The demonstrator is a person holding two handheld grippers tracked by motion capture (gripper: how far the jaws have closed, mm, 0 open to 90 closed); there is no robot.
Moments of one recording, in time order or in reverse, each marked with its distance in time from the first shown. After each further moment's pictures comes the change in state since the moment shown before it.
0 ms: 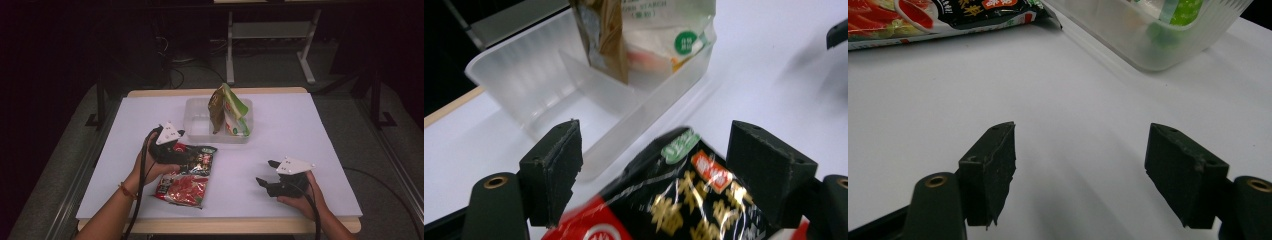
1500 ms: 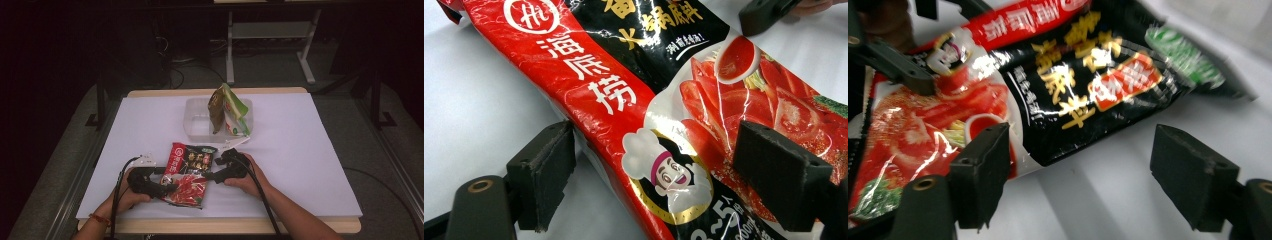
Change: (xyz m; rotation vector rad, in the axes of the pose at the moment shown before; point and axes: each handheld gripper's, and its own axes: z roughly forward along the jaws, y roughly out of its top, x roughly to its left) left arm 0.003 -0.098 -0.028 0.160 -0.256 -0.233; right arm 0.041 0.082 0.128 0.161 0.365 0.208
